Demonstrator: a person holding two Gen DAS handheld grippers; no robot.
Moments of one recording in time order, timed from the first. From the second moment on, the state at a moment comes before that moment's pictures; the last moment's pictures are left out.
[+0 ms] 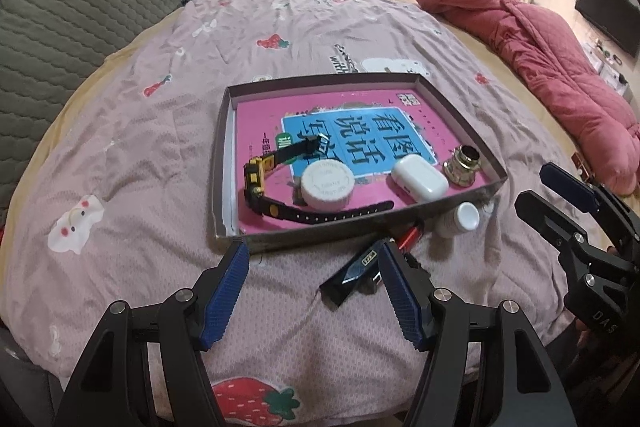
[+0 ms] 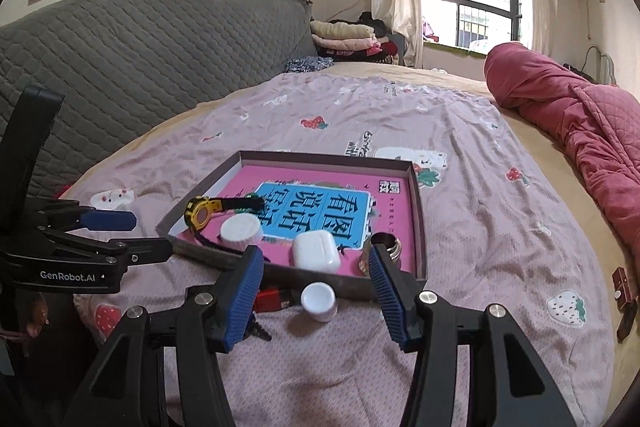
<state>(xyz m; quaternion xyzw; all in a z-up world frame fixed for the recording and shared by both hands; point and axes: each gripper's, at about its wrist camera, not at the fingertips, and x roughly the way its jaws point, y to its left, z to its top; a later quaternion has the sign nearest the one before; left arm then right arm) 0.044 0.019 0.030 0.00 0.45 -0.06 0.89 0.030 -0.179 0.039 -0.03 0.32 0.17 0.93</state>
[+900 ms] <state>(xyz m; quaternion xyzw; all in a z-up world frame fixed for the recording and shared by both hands) 0.030 0.016 0.000 0.02 0.50 -0.07 0.87 0.009 -0.151 0.019 -0.06 0.37 0.22 0.90</state>
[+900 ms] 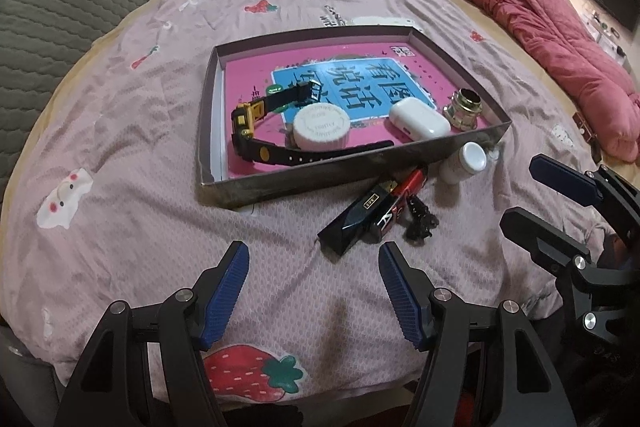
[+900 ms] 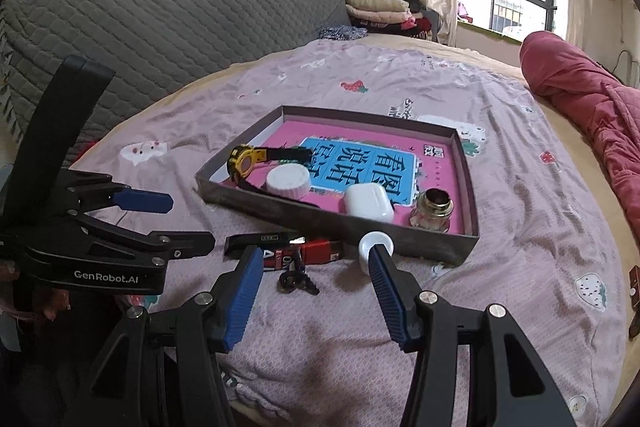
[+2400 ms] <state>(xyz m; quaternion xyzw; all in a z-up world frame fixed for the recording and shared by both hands) 0.070 0.009 -0.045 0.02 0.52 -0.10 0.85 0.027 -0.127 -0.034 -0.09 0.43 0.25 0.86</state>
